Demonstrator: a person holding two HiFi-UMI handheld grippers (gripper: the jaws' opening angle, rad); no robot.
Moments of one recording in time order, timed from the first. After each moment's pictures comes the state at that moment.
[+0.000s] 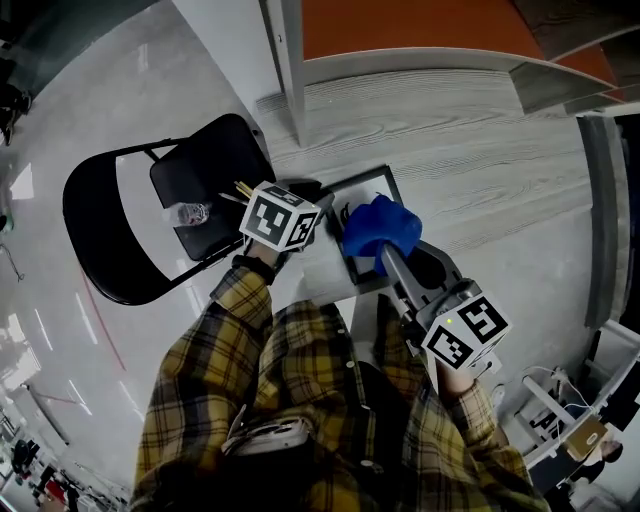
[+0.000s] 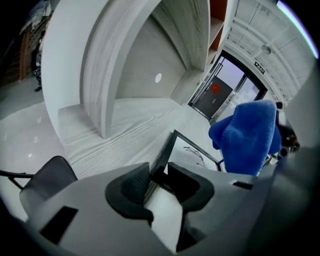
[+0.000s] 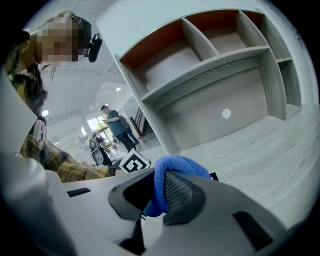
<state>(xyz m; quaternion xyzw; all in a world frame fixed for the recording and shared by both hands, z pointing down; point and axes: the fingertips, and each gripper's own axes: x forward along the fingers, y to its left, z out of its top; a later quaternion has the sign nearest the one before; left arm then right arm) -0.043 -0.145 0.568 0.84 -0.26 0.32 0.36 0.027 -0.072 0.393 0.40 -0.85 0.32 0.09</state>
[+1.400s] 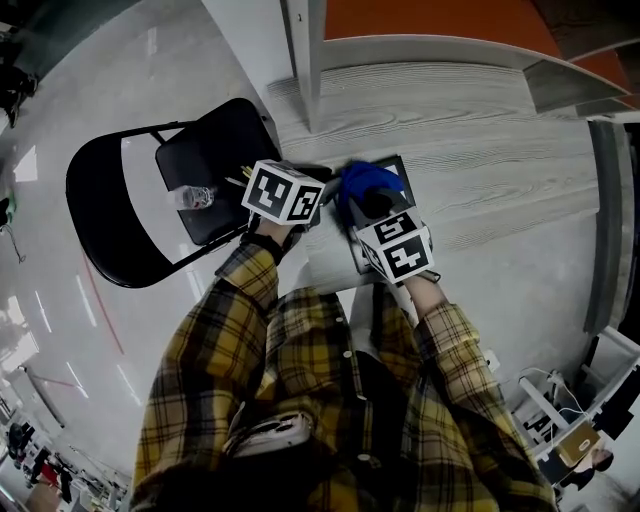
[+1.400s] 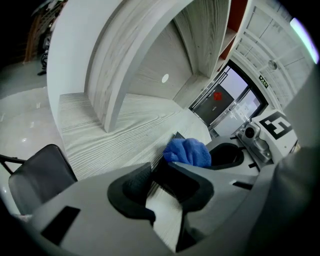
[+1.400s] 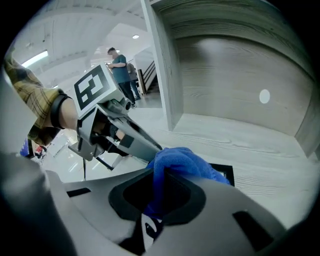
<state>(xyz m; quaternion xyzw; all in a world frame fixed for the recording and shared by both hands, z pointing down) -0.041 -0.148 0.570 0.83 -0.25 0.29 0.41 -0.022 -0.112 0.550 0.32 -0.84 0.25 0.37</state>
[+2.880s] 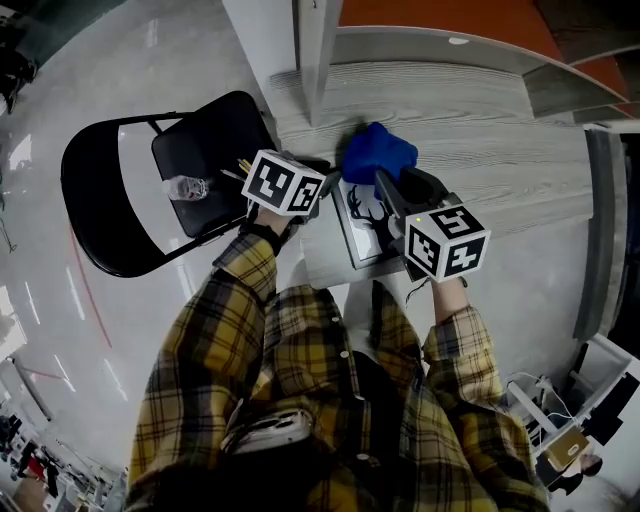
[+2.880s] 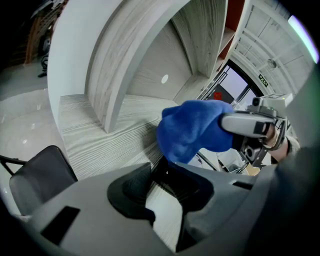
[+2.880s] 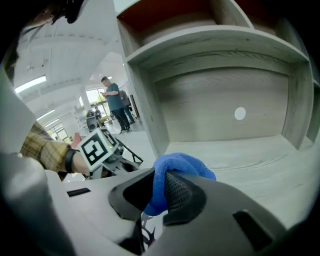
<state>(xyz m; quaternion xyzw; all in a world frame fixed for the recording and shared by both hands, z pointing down) -0.043 -0.148 0.569 0.83 -0.25 0.29 0.40 0.014 -0.149 0.465 0.39 -0.85 0.26 0.23</state>
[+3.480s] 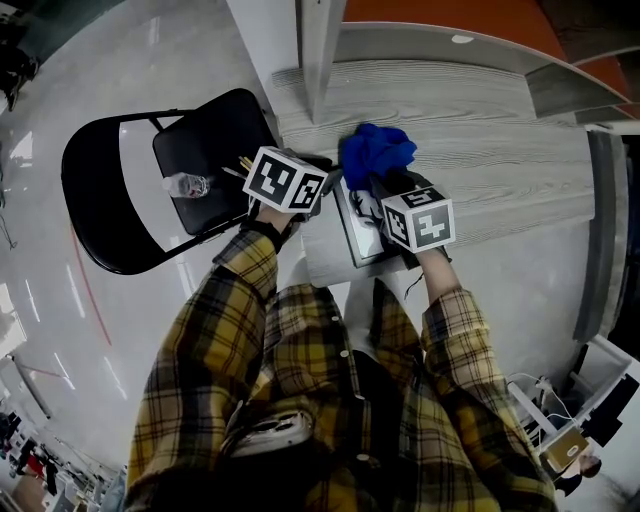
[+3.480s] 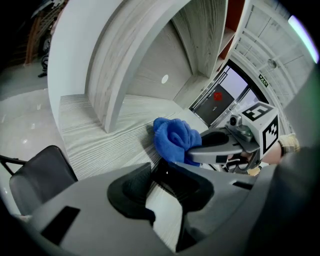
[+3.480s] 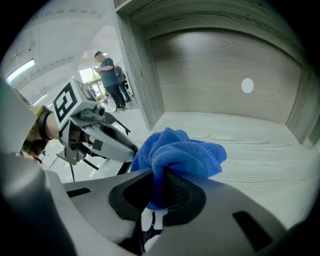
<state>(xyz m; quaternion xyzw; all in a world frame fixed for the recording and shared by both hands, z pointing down) -0.040 -0.150 0.571 0.83 -0.25 0.29 0.40 0.021 -0.143 0.557 0.37 -0.81 0.29 0.36</state>
